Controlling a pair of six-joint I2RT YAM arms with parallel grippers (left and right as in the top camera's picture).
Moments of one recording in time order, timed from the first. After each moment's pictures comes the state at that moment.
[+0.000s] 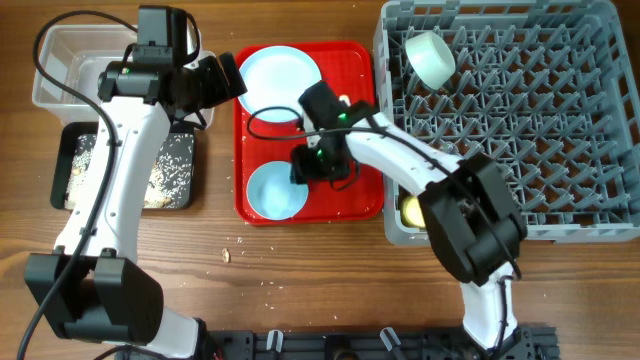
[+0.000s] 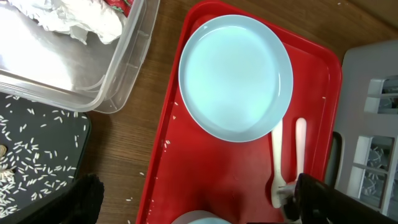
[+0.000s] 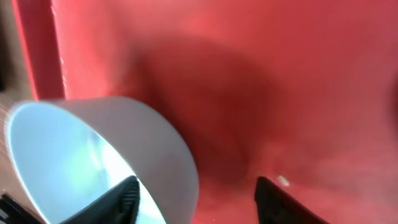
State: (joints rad) left arm -0.08 1.69 1.56 -0.90 0.10 -0.45; right arm 0.63 2.11 1.51 -0.77 -0.38 0.42
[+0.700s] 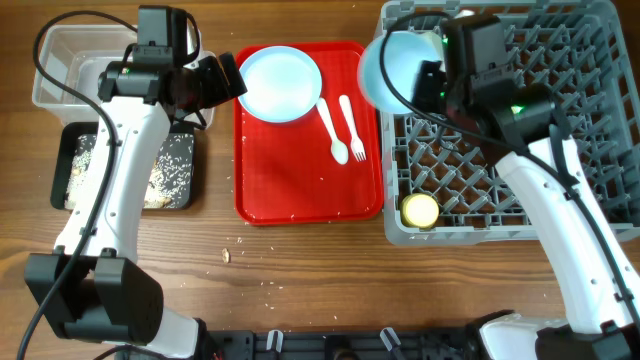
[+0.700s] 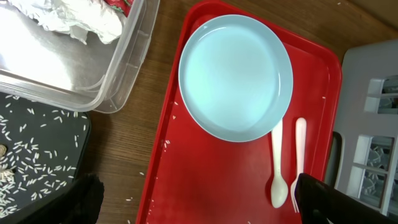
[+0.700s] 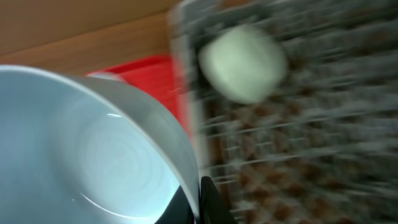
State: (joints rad) left arm -0.08 1.69 1.56 -0.90 0.10 -0.45; right arm 0.33 1.51 1.55 -0.91 0.24 0.45
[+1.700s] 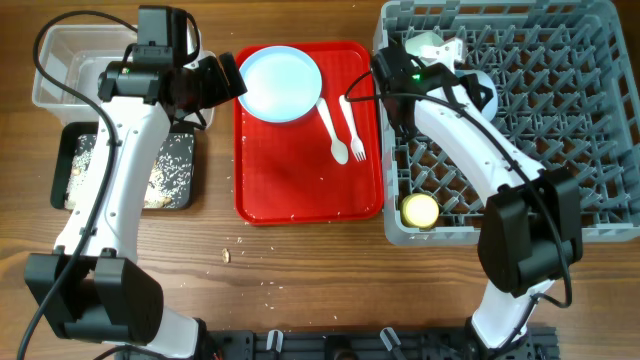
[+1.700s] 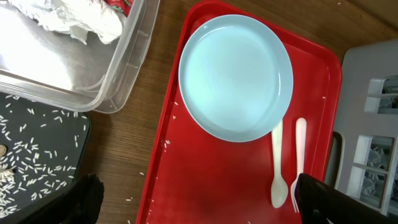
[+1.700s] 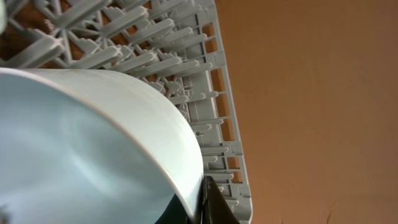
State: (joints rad) left arm -0.08 1.69 1.56 -0.90 0.10 -0.45; right arm 0.39 1.95 1.54 -1.06 1.19 0.27
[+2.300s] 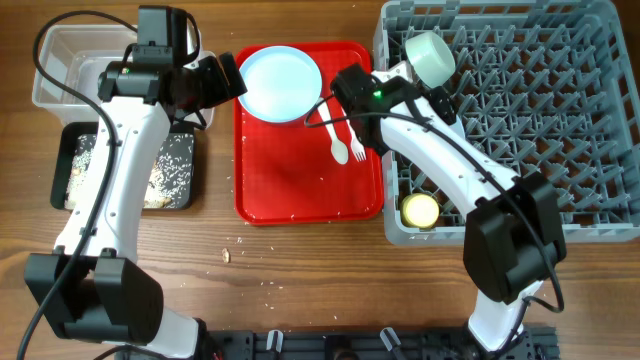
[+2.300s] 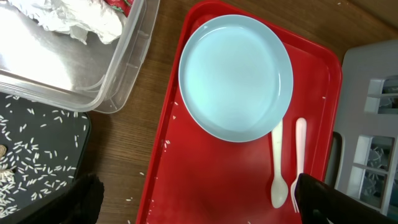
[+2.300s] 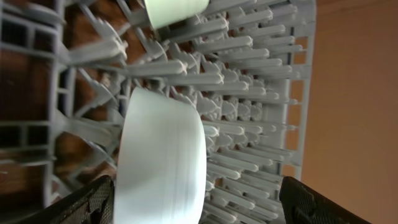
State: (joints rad) left arm -0.08 1.69 1.56 -0.90 0.10 -0.45; right arm 0.54 1.96 1.58 -1.14 0.90 0.23
